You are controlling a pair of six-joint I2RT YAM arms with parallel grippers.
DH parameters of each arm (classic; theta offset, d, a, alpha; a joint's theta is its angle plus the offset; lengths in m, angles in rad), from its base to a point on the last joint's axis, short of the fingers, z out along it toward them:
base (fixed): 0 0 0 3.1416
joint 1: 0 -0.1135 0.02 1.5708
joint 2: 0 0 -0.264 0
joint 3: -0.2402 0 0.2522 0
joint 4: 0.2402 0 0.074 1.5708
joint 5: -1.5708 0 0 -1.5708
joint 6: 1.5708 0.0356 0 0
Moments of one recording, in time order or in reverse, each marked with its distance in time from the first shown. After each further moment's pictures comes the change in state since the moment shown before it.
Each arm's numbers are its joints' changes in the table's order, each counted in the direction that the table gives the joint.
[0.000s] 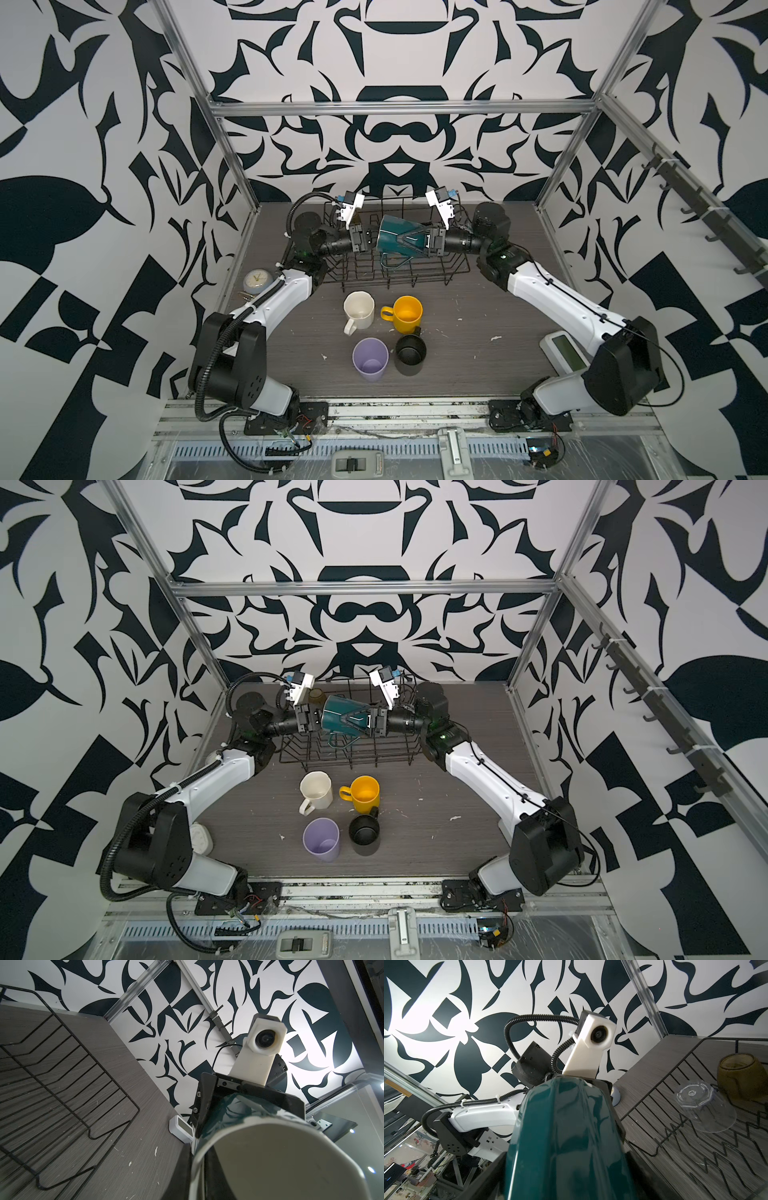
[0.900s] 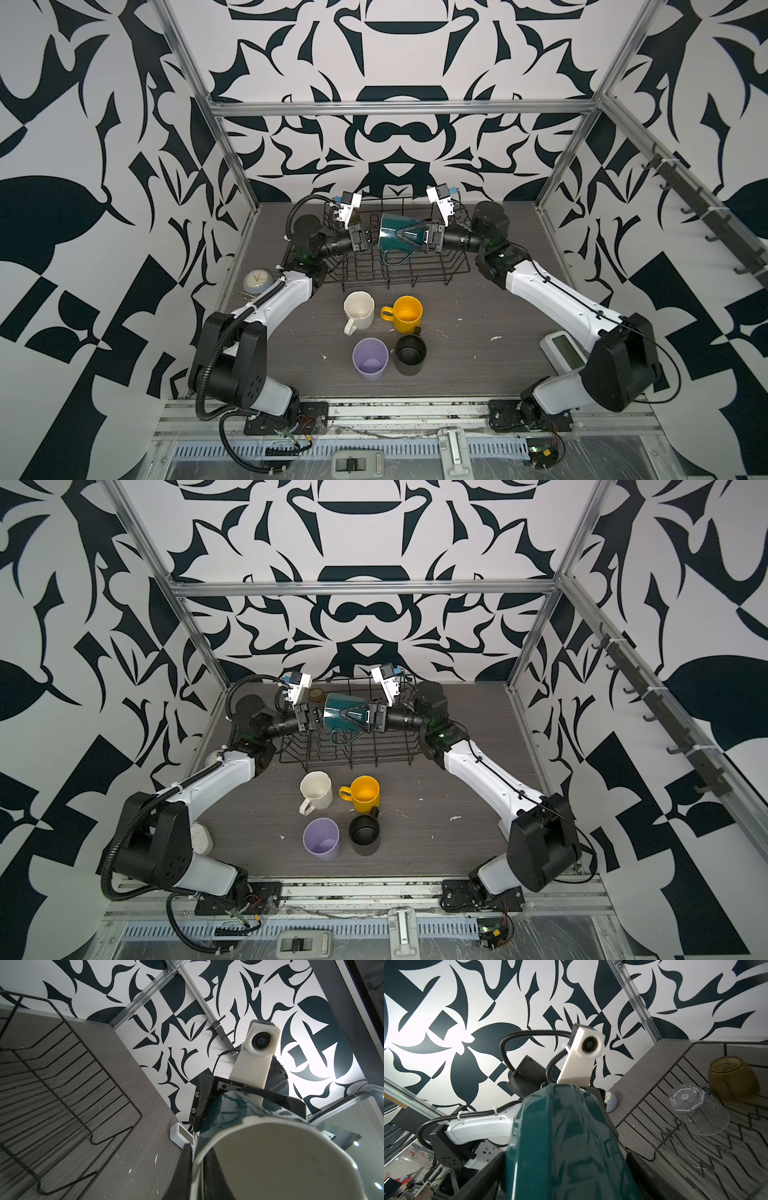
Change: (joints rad) left arm 0.001 0.000 0.023 -0.043 0.055 -0.031; right arm 0.004 0.022 -0.006 -0.039 -0.035 0.046
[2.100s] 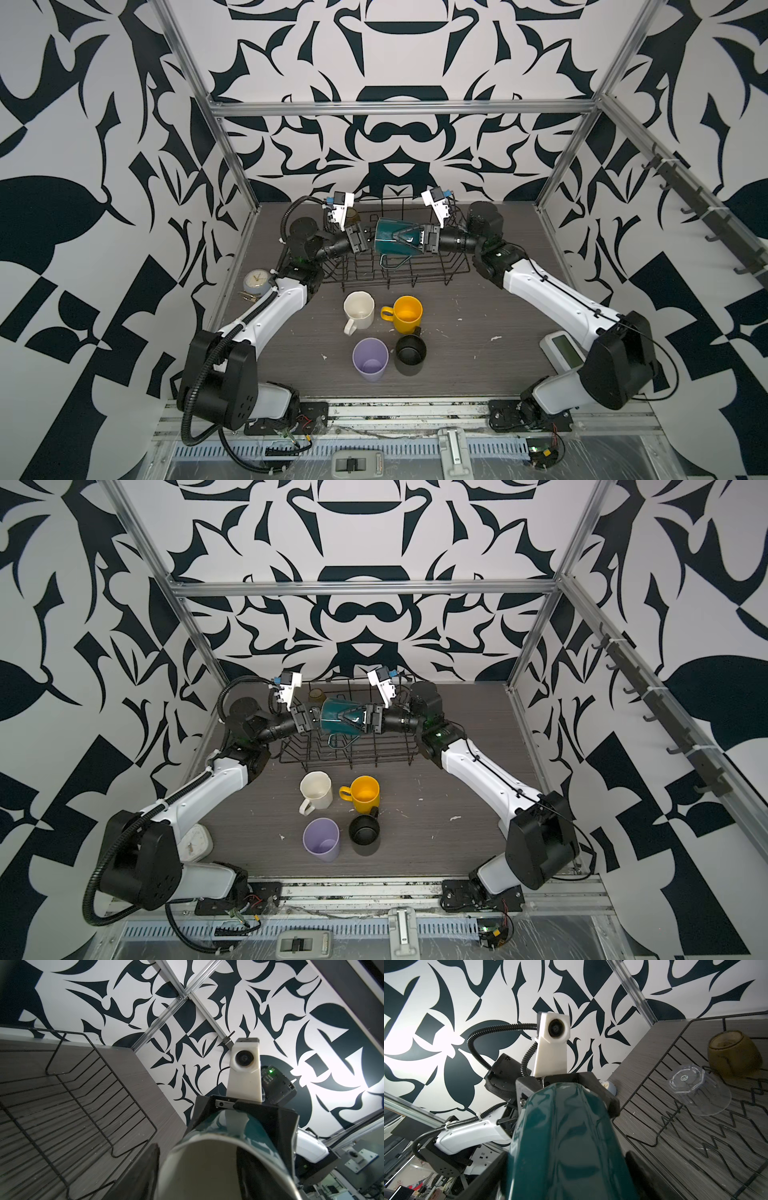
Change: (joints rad) left arm 0.007 -0.105 0.027 0.122 0.152 0.138; right arm -0.002 0.010 -0.021 0.093 -0.023 0.022
